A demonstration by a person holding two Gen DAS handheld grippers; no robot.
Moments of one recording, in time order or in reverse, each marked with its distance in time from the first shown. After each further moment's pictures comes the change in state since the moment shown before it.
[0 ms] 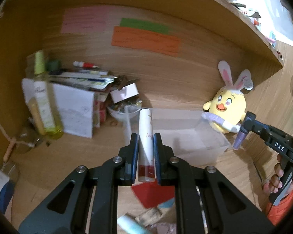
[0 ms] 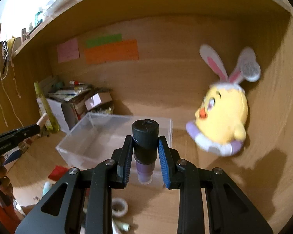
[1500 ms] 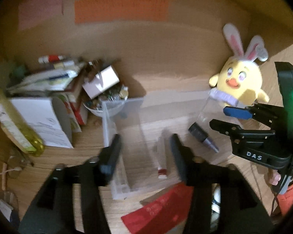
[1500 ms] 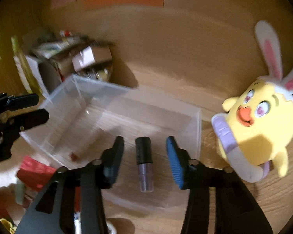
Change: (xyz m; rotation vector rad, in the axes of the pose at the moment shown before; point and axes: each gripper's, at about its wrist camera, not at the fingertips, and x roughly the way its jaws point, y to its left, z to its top) left arm 0.083 -0.029 0.025 0.136 0.190 0.046; right arm 0.121 0.019 0.005 -0.167 0.301 0.005
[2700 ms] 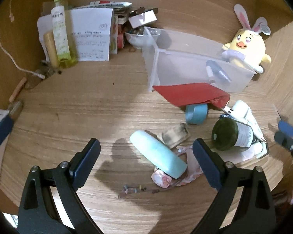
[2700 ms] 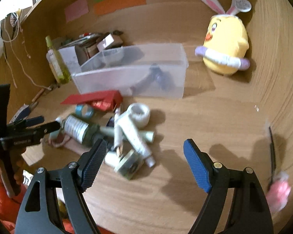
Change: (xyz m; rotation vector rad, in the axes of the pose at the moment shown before) left arm -0.048 0.027 -0.167 -0.150 0.107 0.097; right arm -0.099 0.037 -0.179 0.226 -0.052 0.086
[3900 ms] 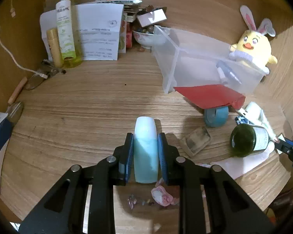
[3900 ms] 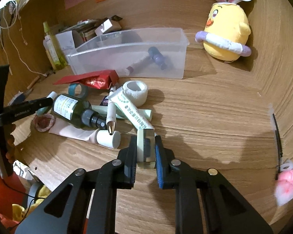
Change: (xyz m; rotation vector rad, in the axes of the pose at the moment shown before) left arm 0.011 0.026 0.004 0.004 -0.015 0.003; right arm 0.011 -0.002 -0.017 -0.021 0.043 -0.026
